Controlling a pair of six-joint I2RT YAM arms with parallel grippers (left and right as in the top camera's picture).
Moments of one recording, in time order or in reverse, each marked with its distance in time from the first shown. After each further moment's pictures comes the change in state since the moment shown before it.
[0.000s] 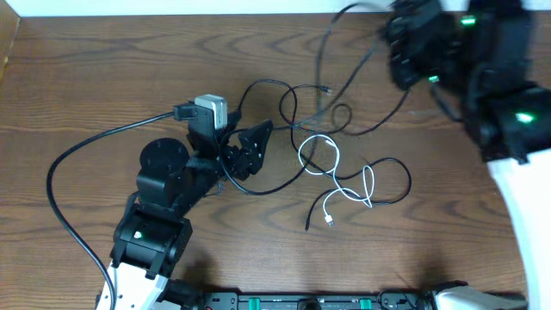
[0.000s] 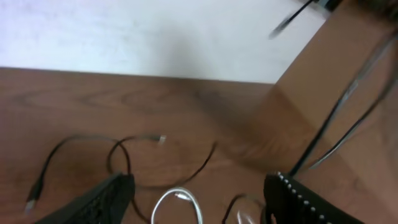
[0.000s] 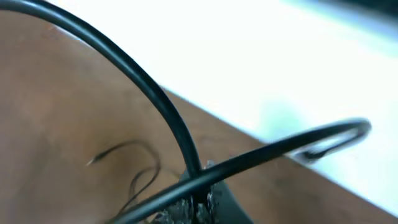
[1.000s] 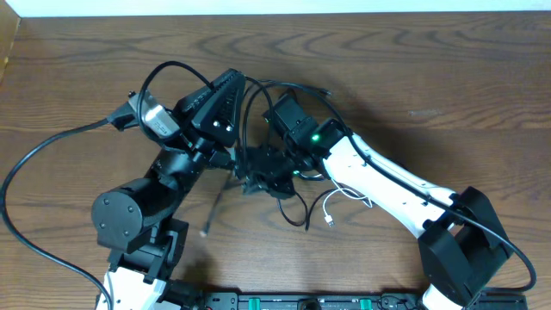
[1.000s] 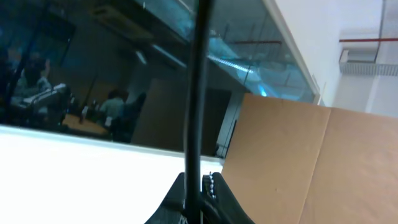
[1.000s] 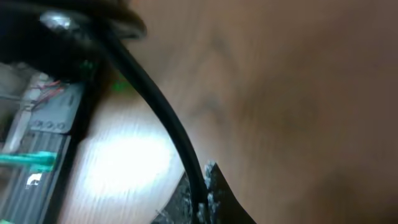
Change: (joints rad) left arm 0.000 -0.019 0.000 0.776 0.031 -0.219; right arm 0.547 0.433 -0.329 0.045 -0.415 -0.437
